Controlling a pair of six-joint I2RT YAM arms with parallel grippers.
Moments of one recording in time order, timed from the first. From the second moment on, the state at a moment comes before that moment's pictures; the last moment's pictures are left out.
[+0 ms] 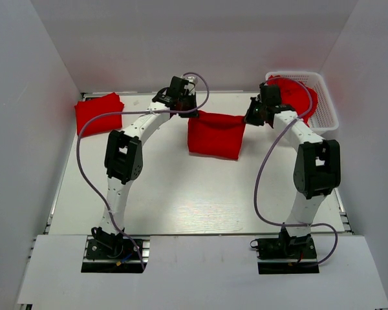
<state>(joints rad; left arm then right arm) -0.46 2.26 2.05 -0.52 0.17 -0.33 0.20 1.84 1.46 -0.39 -0.13 0.44</state>
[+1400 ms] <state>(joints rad) -0.38 2.49 2.11 -0.42 0.35 -0.23 0.15 1.88 1.40 -0.10 -0.31 0.45</state>
